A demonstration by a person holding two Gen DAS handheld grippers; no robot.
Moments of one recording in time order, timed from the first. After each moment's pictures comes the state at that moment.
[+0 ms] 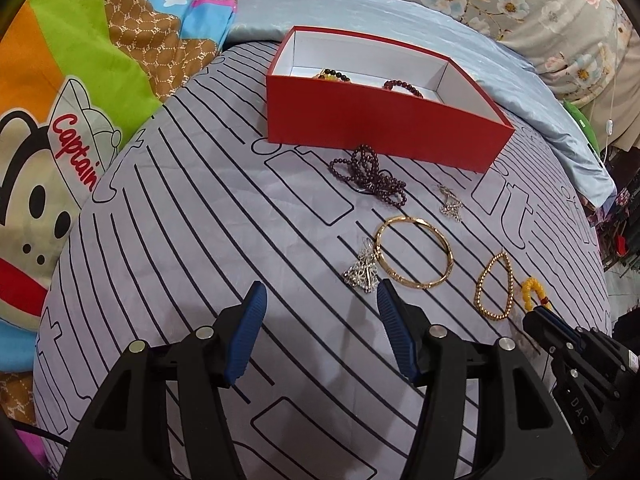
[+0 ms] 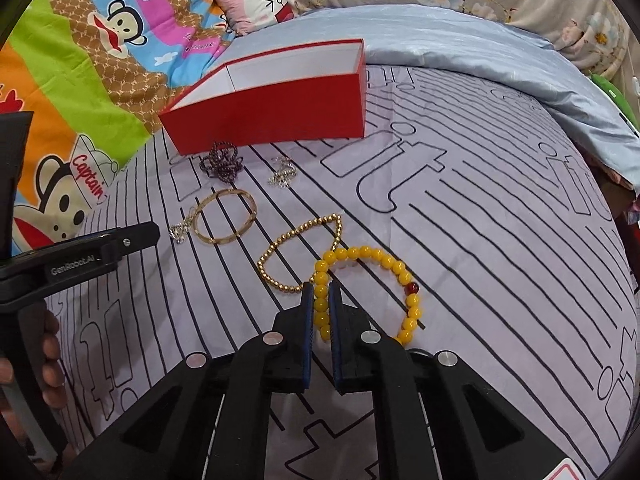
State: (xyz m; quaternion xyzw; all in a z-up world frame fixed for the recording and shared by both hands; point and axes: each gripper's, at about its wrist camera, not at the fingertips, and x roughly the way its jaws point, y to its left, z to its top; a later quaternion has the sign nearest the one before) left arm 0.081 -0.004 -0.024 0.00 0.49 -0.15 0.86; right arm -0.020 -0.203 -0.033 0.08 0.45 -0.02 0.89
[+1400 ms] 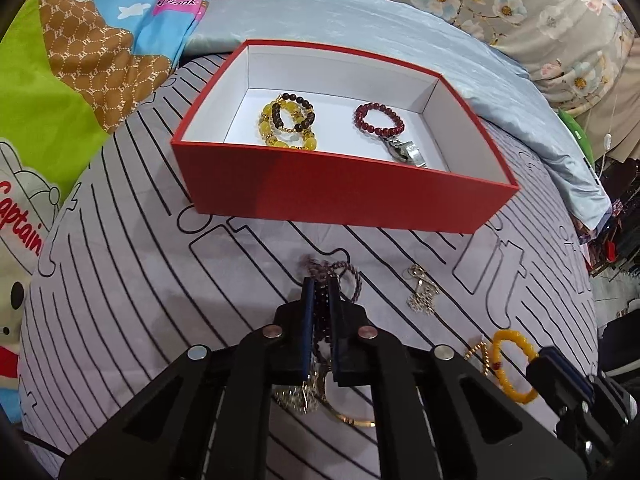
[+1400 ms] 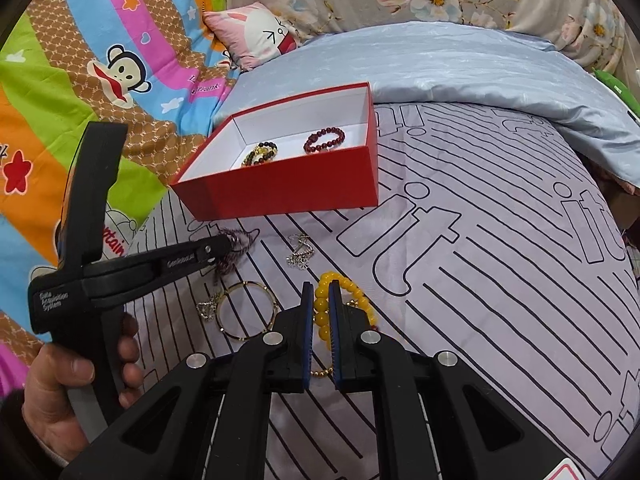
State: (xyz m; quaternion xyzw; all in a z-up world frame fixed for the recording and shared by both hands) left arm 0.142 -0.054 -0.020 -0.01 0.49 -0.17 0.85; right arm 0.013 -0.214 0.000 0.13 0.41 0.00 0.90
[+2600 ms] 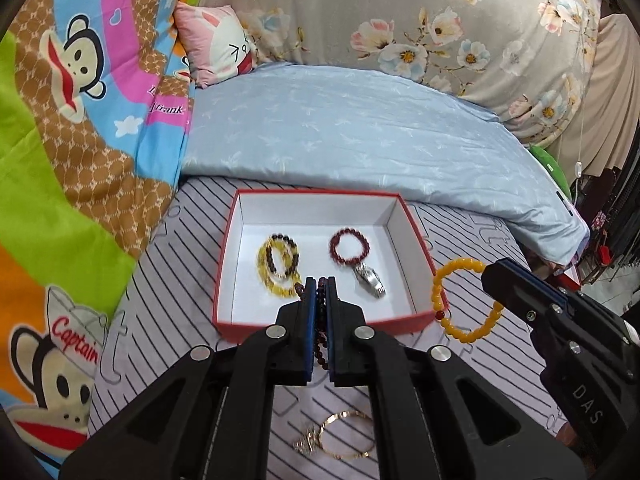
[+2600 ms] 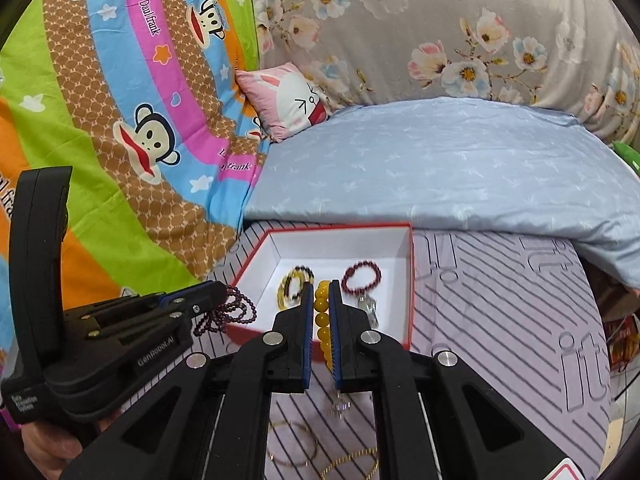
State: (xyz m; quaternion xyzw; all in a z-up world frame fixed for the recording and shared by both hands) left arm 0.167 -0.058 0.094 0.01 0.39 -0.20 0.90; right arm 0.093 -0.206 0.105 0.10 0.31 0.02 0.94
